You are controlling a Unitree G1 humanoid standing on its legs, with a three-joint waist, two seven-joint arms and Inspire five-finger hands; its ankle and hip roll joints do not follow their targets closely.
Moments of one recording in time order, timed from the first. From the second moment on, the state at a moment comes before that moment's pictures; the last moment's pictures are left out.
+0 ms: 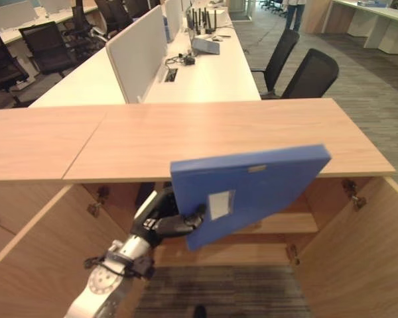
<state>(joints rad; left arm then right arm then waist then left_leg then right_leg) 0.26 0.62 -0.18 -0.30 -0.50 -0.05 -0.09 0.07 -0.21 0.02 1.34 0.47 0.03 0.02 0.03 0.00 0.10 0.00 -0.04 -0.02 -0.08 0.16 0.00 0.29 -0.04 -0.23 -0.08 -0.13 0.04</state>
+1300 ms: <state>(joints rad) 0.30 0.61 -0.20 -0.06 0.20 -0.04 -0.05 -0.03 -0.43 0.50 0.54 -0.24 0.04 0.09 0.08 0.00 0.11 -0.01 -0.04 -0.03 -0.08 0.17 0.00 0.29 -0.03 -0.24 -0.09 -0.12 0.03</state>
